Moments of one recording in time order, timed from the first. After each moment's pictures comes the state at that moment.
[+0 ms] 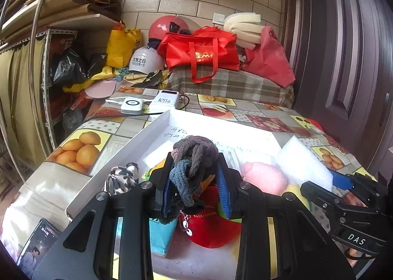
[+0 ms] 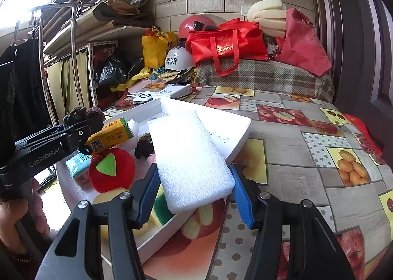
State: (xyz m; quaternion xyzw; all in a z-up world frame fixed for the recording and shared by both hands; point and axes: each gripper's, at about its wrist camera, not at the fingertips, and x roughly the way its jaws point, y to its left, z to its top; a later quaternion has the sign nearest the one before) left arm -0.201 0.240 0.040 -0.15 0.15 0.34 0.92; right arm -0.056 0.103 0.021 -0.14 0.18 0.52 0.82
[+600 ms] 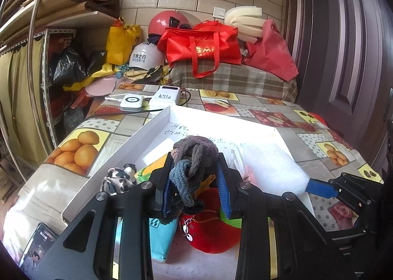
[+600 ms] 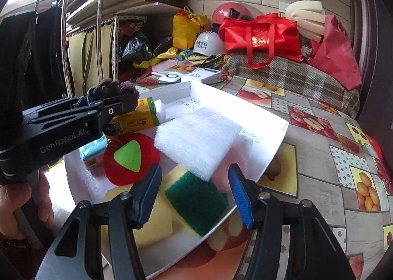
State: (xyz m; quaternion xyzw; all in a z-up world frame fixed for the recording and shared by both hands) left arm -0.189 0.246 0.038 -0.15 0.17 0.34 0.91; right arm -0.076 0.144 0.010 -0.23 0.19 0.57 0.77
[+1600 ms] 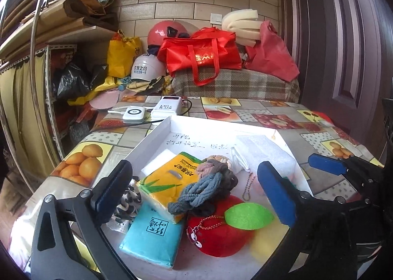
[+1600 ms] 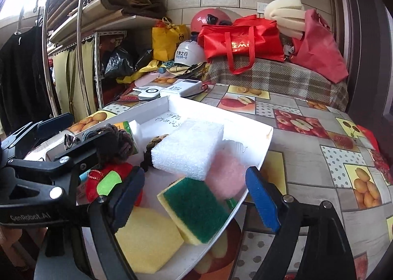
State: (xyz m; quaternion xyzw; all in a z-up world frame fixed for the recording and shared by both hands) left arm -0.186 0.235 0.042 -0.10 0.15 0.36 0.91; right arm -0.053 0.143 0.022 -0.16 0.18 0.54 0.81
